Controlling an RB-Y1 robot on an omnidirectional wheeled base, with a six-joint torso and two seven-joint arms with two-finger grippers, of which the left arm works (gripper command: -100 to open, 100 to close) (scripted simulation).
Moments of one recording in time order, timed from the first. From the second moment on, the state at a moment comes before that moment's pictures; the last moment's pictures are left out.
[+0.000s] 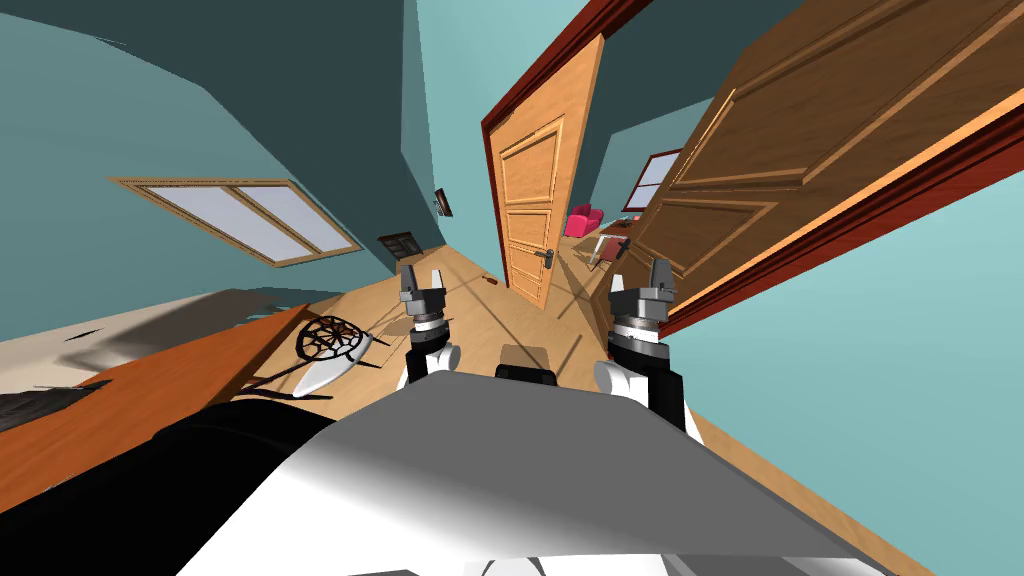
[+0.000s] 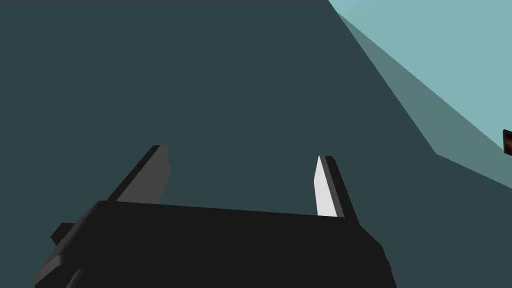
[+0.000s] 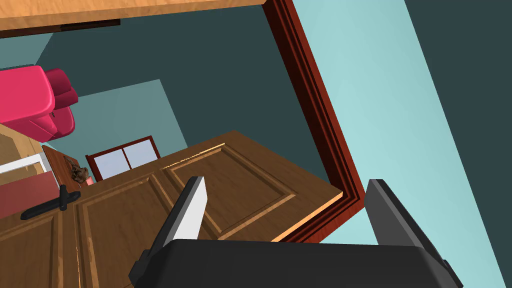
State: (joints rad) arm 0.50 0.04 0.03 -2.32 0.06 -0.64 -0.03
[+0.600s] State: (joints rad) arm 0.43 0.05 0.01 -2.19 0.07 -0.62 -0.03
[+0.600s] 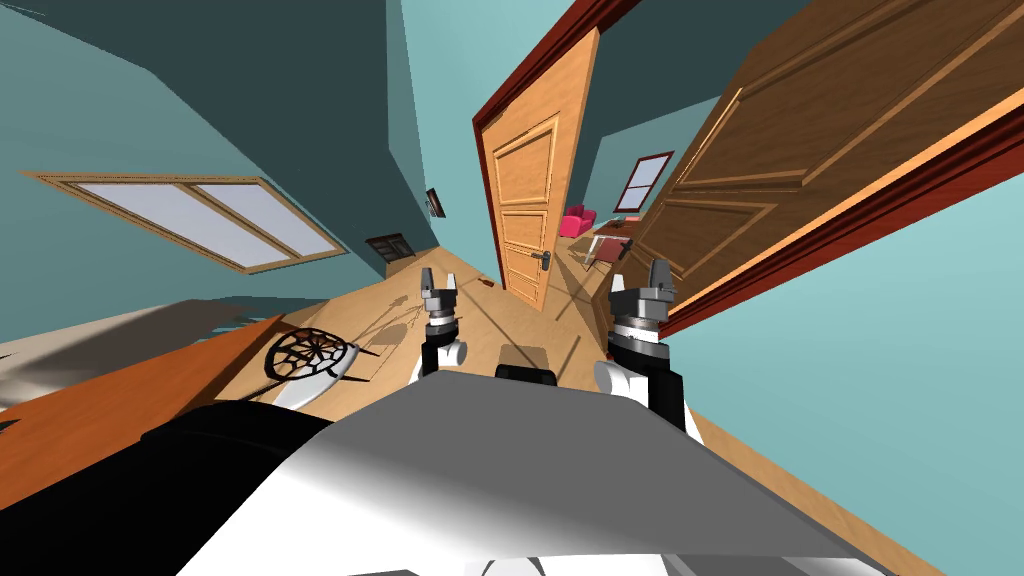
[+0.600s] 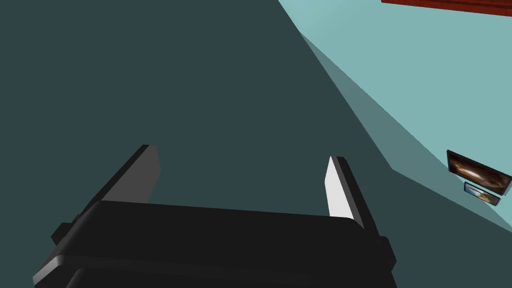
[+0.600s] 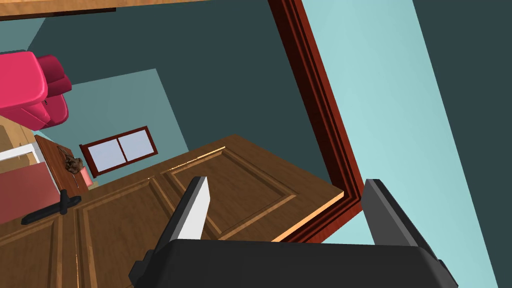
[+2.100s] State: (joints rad) arm 0.18 0.09 -0.06 -1.79 0.11 -0.57 -0.01
